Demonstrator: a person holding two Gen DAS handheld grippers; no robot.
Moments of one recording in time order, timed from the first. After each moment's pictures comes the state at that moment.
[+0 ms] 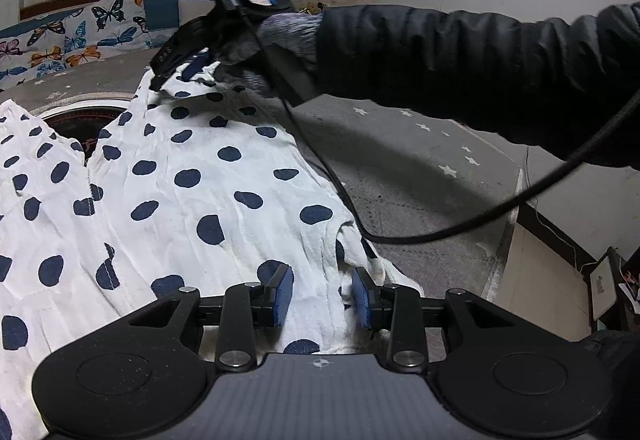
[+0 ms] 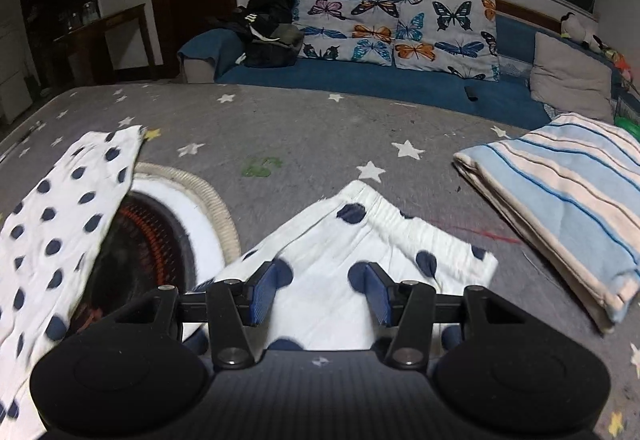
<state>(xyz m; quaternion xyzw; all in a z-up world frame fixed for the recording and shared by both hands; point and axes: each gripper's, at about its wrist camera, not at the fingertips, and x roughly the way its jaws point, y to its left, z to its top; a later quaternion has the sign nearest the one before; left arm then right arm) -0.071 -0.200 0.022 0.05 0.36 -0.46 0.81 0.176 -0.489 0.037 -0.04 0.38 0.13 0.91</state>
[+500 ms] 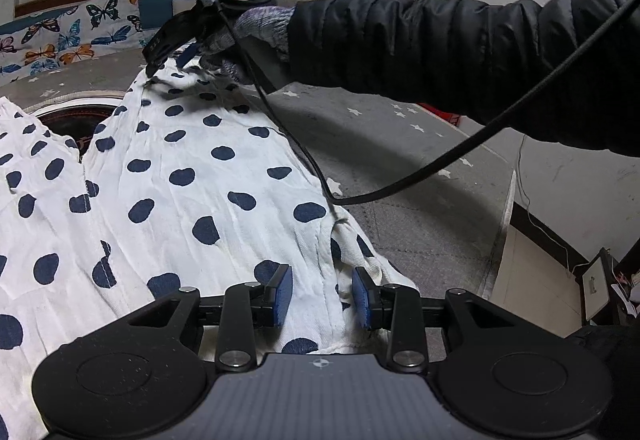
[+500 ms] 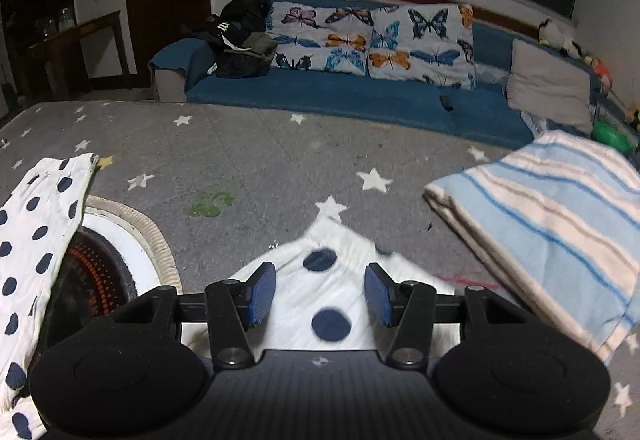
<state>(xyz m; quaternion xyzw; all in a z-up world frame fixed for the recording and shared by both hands) -0.075 -0.200 0.020 0.05 0.36 -0.47 0.81 0.202 -0.496 0.042 -0.05 0.37 0.10 0.92</state>
